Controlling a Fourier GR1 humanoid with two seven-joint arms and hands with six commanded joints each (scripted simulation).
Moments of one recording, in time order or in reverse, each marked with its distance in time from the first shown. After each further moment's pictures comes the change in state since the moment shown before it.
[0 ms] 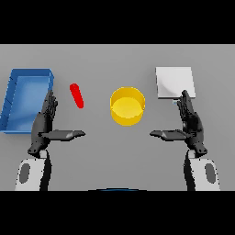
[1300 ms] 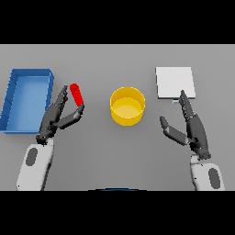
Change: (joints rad) left arm -0.168 0.071 -0.046 0.206 -0.141 -0.038 0.030; right arm 0.056 -0.092 0.084 -0.100 0.160 0.011 -0.106
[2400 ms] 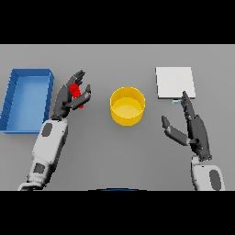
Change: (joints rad) left arm -0.359 -0.060 0.146 0.512 0.024 0.081 -0.251; right arm 0.014 0.003 -0.005 -0.016 -0.002 -0.007 0.023
